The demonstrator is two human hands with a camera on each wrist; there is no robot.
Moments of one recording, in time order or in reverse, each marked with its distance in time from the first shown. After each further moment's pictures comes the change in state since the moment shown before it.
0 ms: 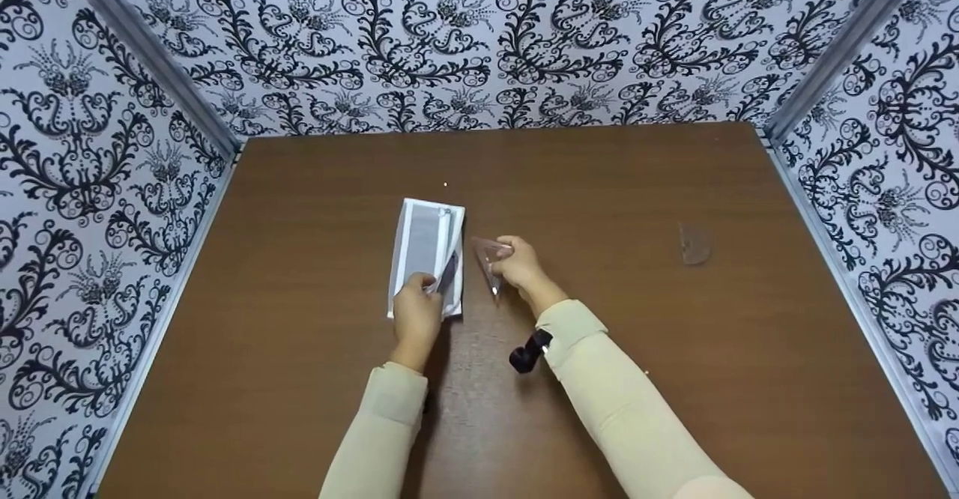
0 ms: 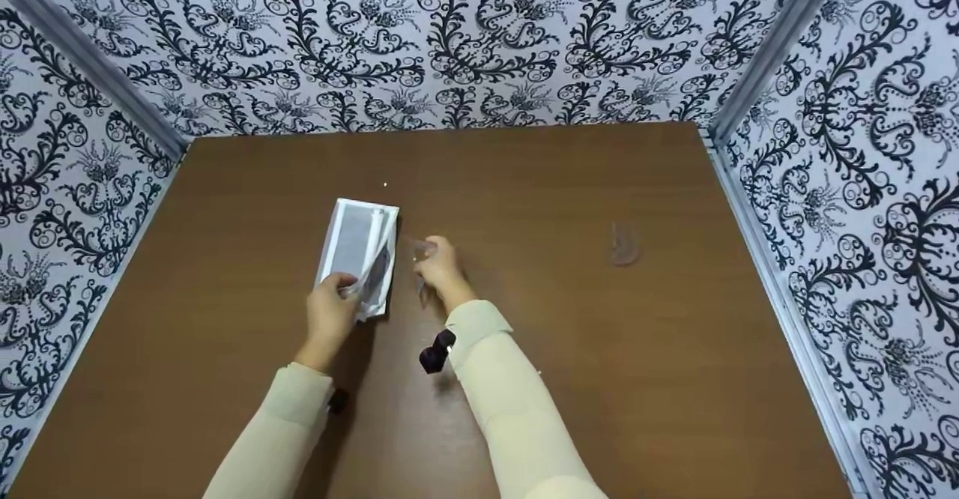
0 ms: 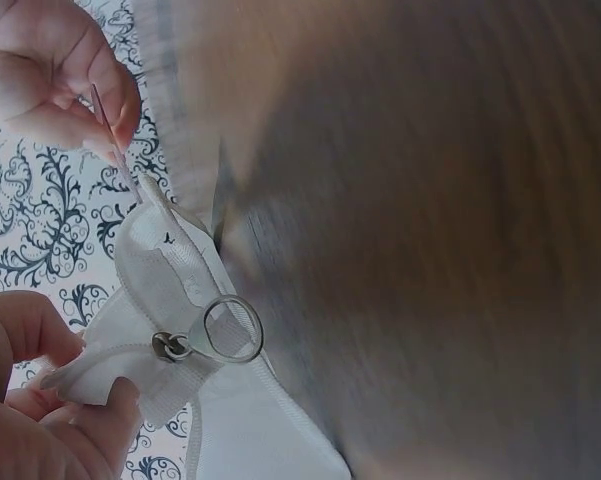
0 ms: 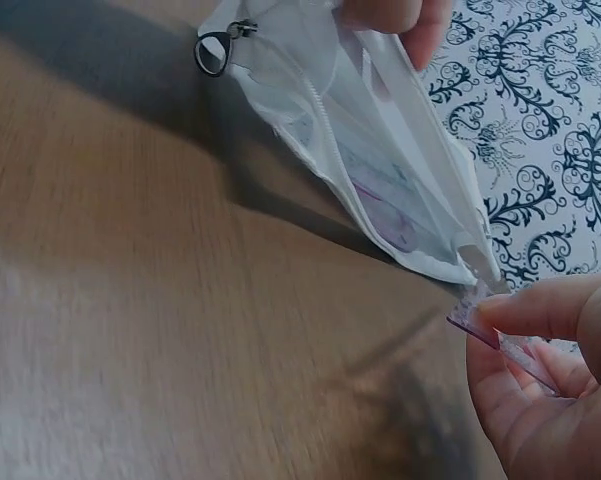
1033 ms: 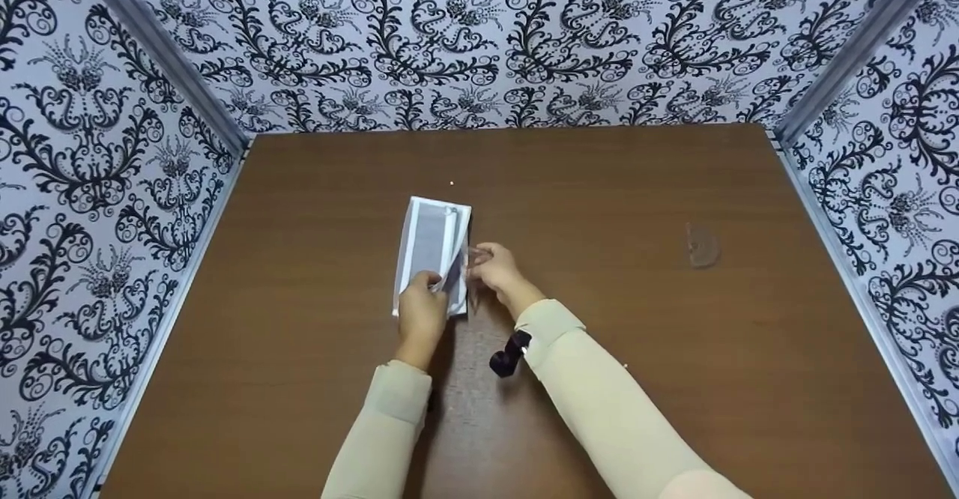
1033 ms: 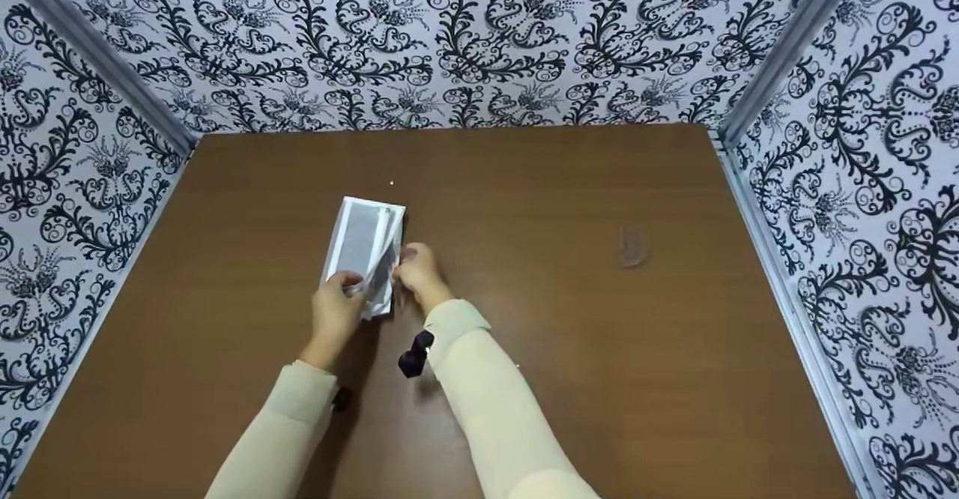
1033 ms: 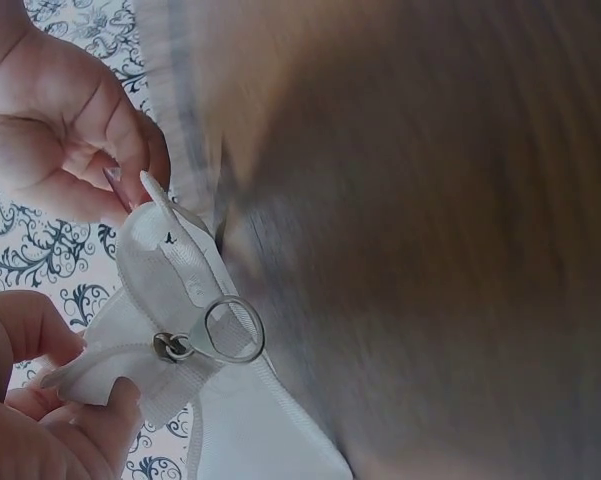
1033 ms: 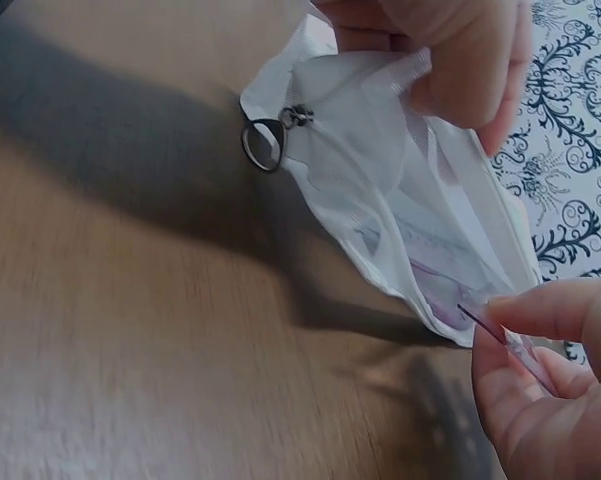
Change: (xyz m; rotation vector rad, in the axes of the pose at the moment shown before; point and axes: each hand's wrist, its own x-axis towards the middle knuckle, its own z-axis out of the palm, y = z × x) left_hand 0.000 -0.001 -0.001 0.005 0.013 0.041; right_hand 0.062 0.063 0.055 0.149 -0.066 -0.027
